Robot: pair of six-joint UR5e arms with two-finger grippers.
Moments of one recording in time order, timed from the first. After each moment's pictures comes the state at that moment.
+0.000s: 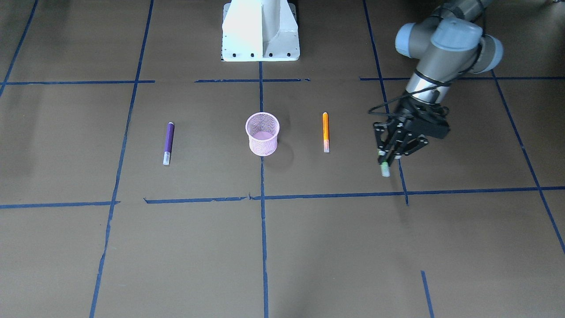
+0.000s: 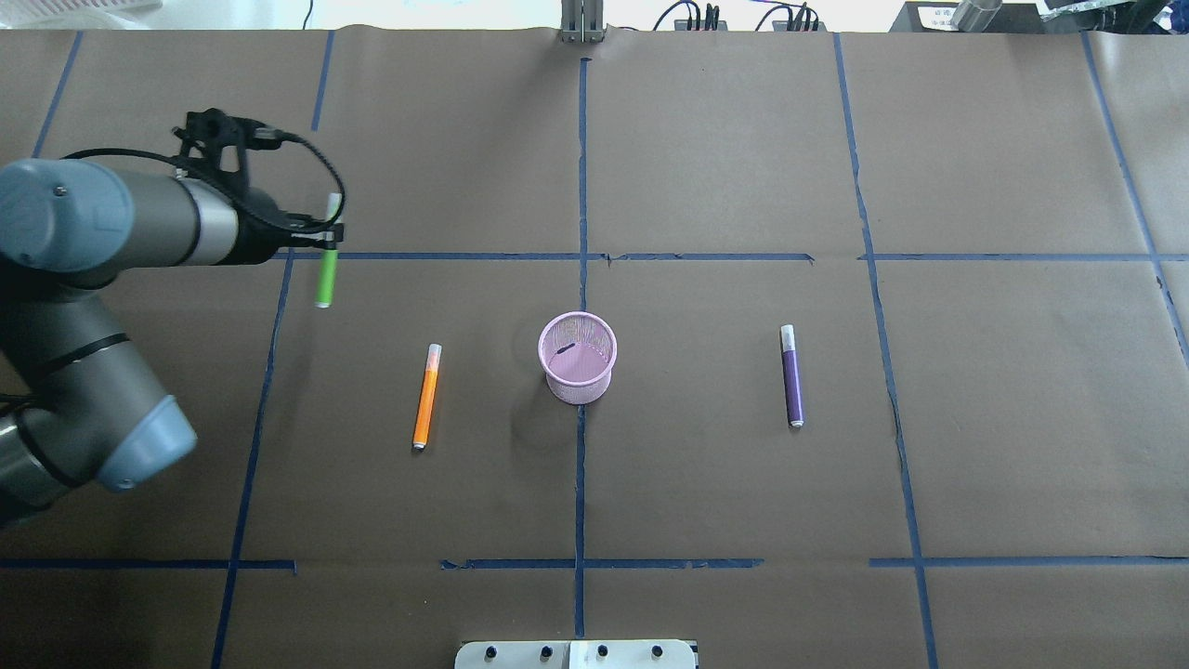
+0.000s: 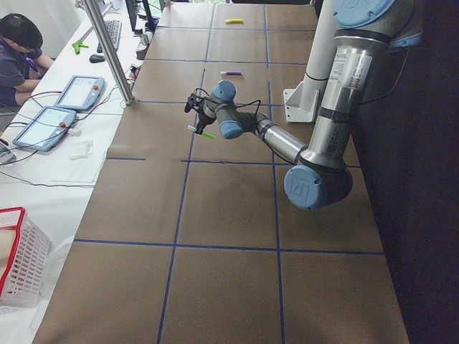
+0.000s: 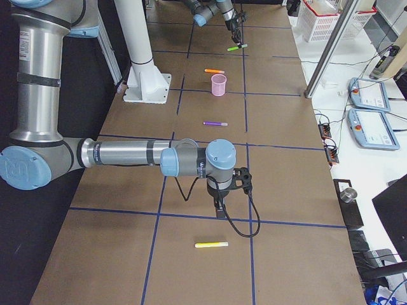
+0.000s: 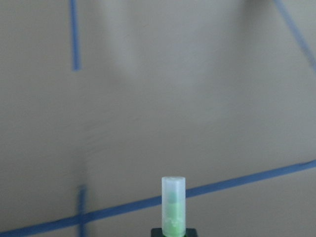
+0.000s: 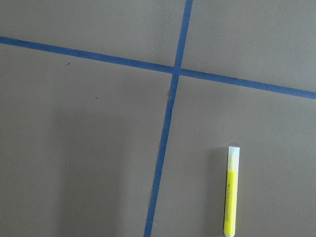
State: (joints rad) left arm -0.71 -1.92 -1.76 -2.21 -1.71 -0.97; right arm 1.54 -1.70 1.76 -1.57 2.31 -0.11
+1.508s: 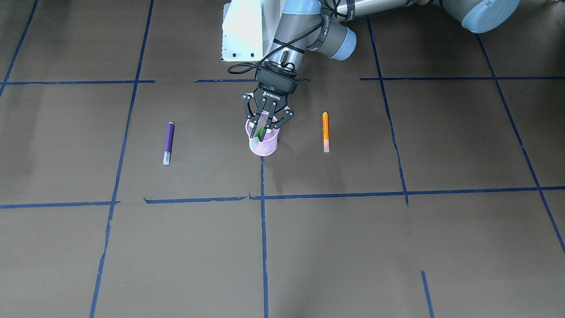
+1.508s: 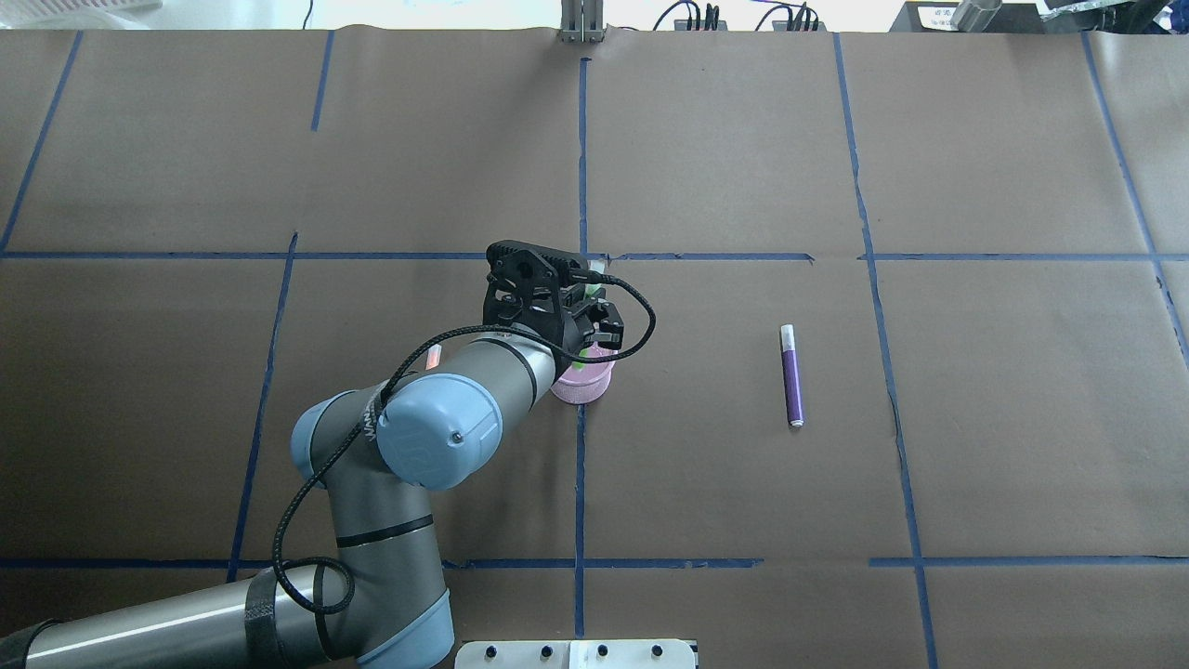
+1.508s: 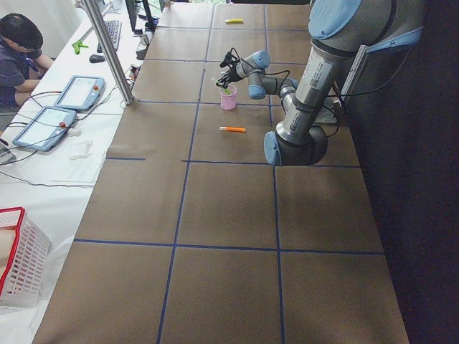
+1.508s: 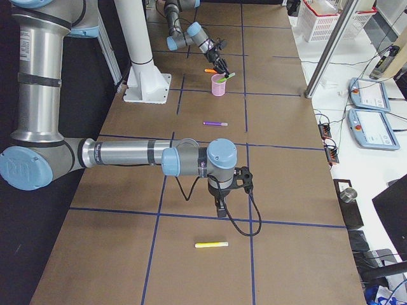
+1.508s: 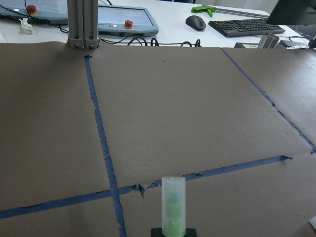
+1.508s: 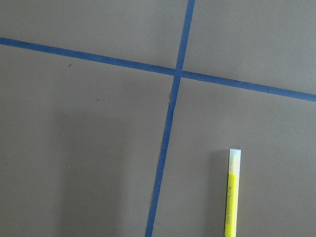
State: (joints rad) left arm -0.33 -2.23 -1.61 -2.21 -1.17 -1.03; right arm 1.54 -1.70 1.76 -1.57 2.31 -0.11
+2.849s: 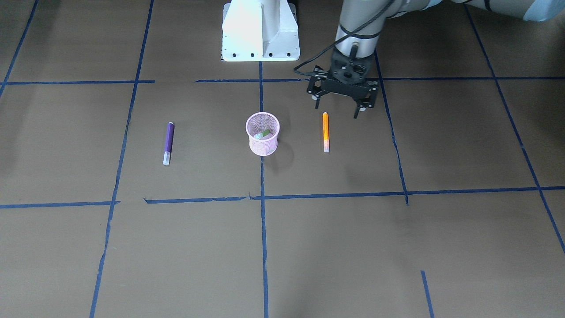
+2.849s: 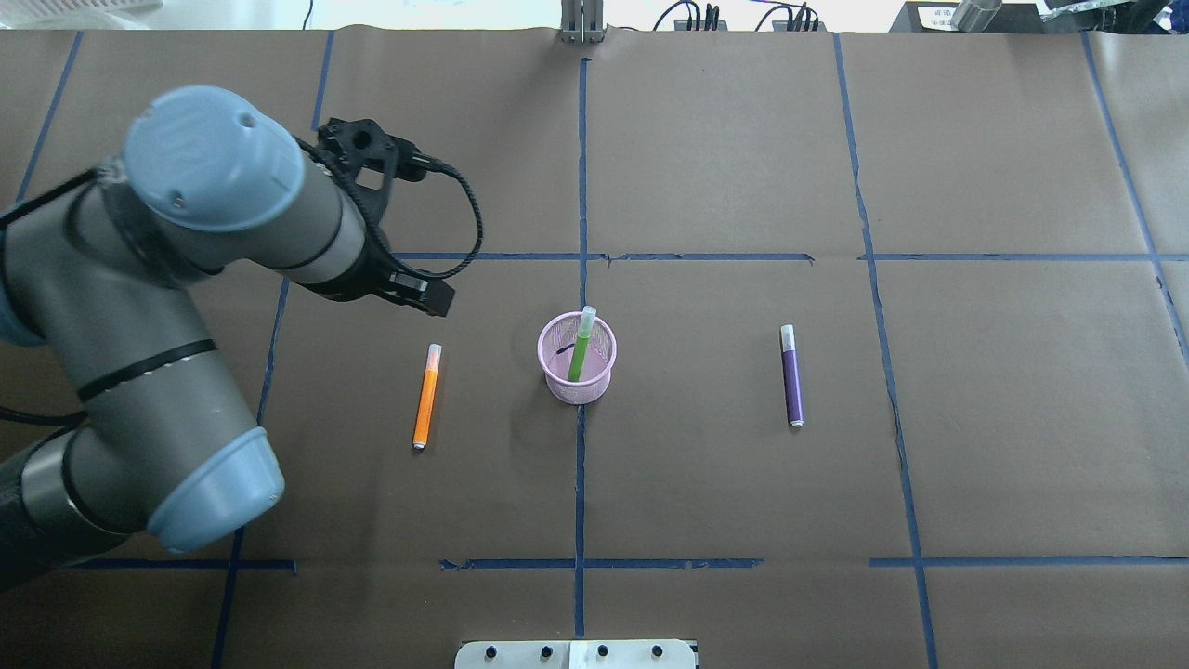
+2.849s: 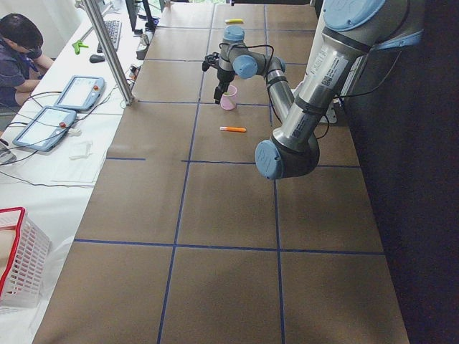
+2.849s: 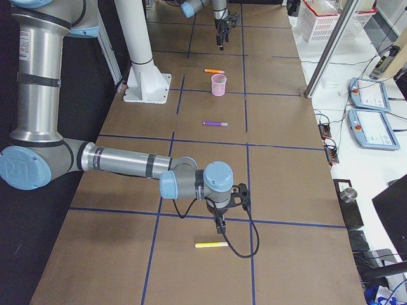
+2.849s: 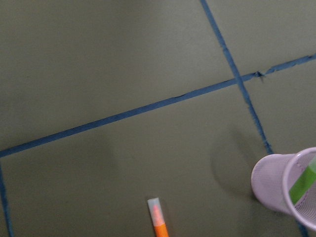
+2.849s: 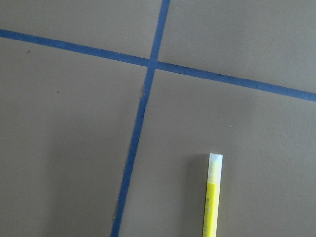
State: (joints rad) left arm -0.67 -2.11 -2.01 -1.39 -1.88 -0.77; right arm 1.54 -1.70 1.53 -1.29 2.32 -0.09
